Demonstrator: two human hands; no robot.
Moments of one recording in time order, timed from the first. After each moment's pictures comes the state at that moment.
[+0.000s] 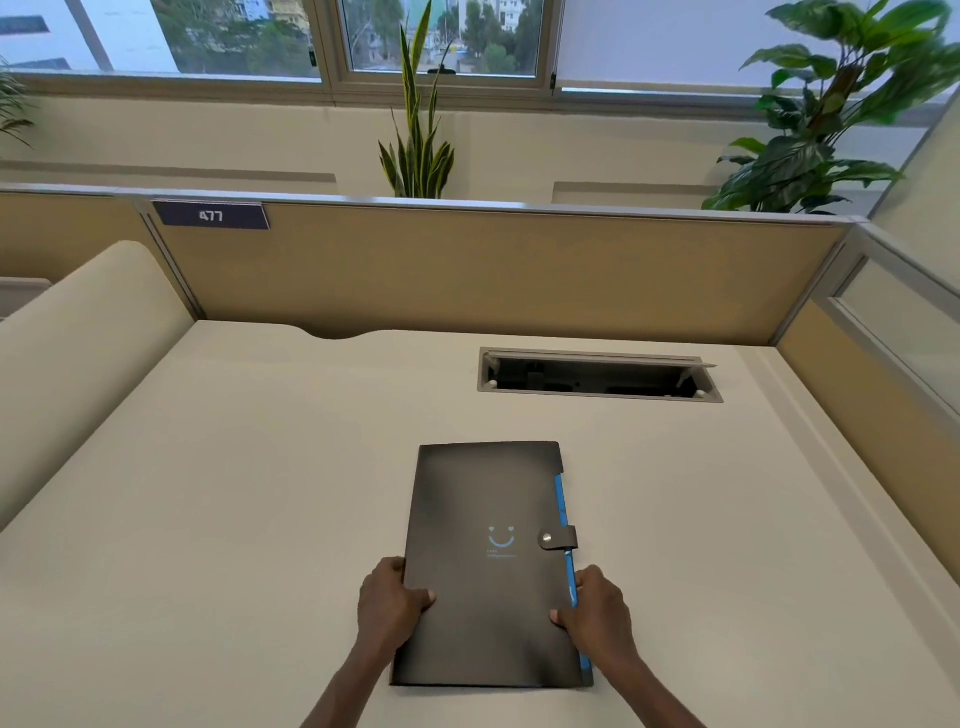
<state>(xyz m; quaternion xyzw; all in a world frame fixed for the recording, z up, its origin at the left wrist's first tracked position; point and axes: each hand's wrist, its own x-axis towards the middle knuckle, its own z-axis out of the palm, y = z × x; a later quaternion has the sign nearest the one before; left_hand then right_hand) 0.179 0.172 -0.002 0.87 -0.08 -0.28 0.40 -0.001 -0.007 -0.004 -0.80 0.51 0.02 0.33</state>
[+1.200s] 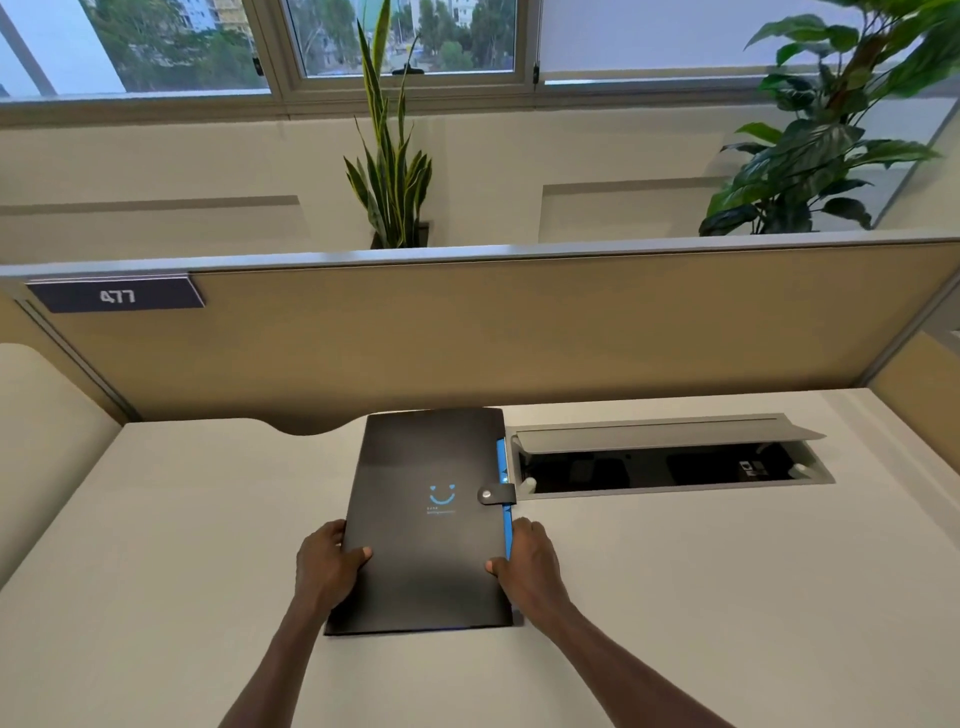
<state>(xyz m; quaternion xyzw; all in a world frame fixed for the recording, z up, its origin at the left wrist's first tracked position) 0.502 0.057 -0.013 0.90 -0.15 -0.19 0.35 0.310 -0.109 -0.016 -0.82 0.45 -0.05 0.35</state>
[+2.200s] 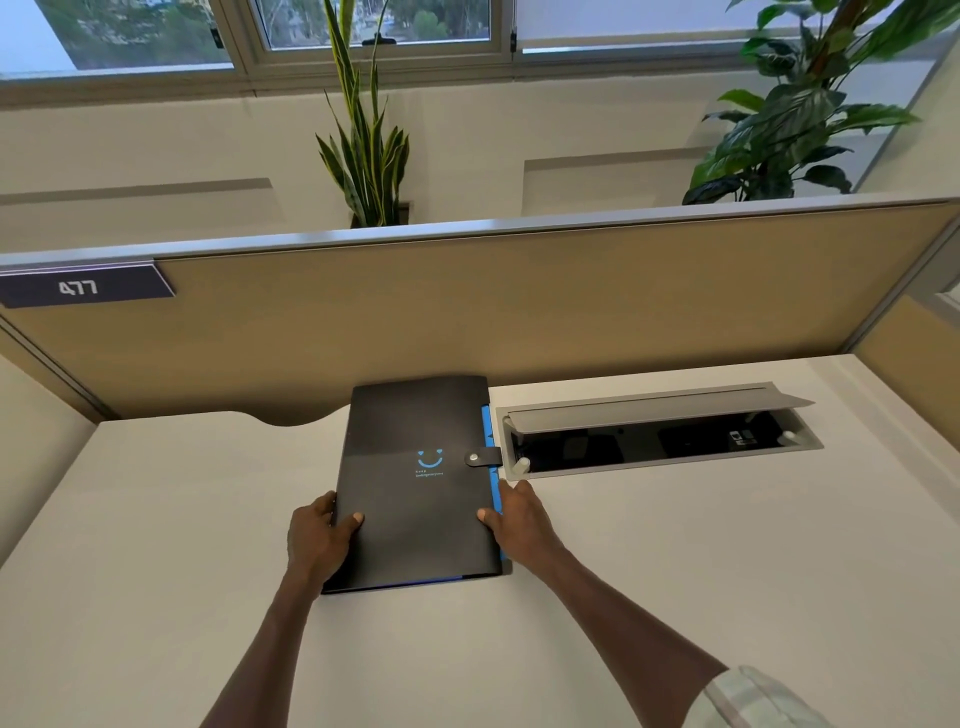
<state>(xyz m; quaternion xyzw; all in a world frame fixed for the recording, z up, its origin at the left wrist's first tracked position) 0.523 0.047 -0.018 0.90 -0.15 -0.19 0.37 0.332 -0.134 -0.016 -0.83 0.42 -0.02 0.37</state>
